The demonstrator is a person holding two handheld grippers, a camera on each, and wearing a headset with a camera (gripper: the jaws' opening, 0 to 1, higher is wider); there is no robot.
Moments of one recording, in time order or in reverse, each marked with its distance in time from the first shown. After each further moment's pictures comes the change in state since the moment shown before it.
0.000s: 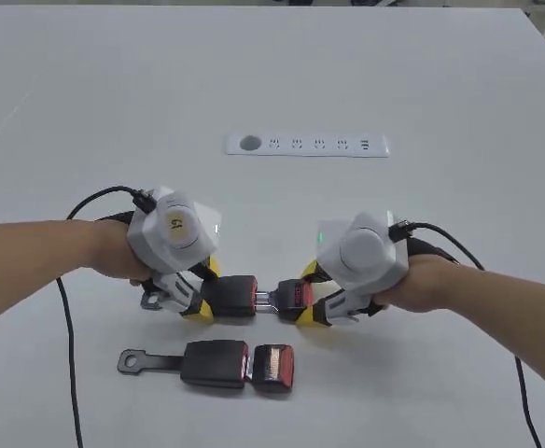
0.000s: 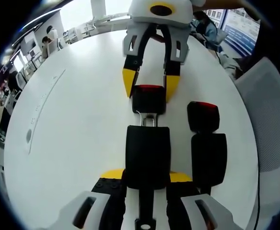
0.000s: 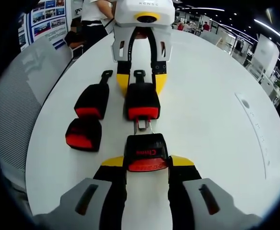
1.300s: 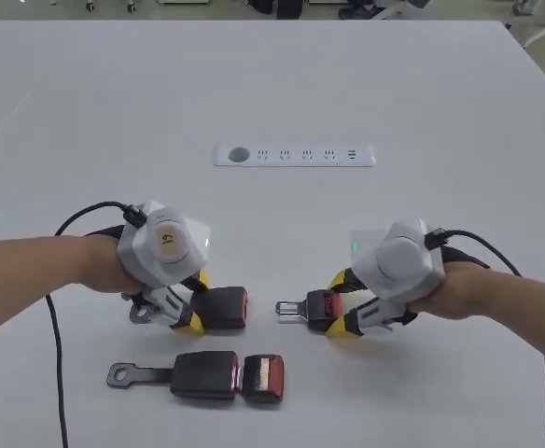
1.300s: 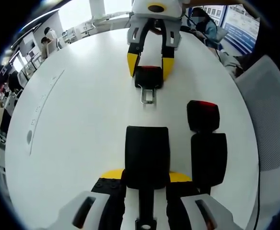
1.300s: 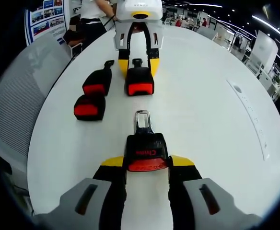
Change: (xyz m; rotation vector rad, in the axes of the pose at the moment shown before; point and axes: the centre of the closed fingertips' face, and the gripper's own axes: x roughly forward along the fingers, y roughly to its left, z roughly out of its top) left arm 0.000 -0.002 -0.001 0.009 0.016 0.008; right arm -0.034 0.001 -0.042 0.018 0.034 -0.006
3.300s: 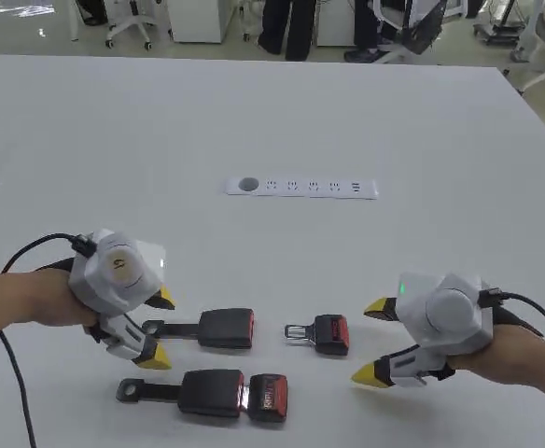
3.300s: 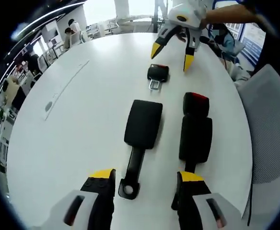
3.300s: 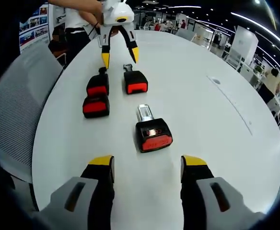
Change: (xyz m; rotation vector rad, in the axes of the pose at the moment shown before) left arm -0.044 -0.018 -0.050 -0.196 -0.072 0.113; right arm -0.033 0.015 -0.022 0.124 -0.059 -0.153
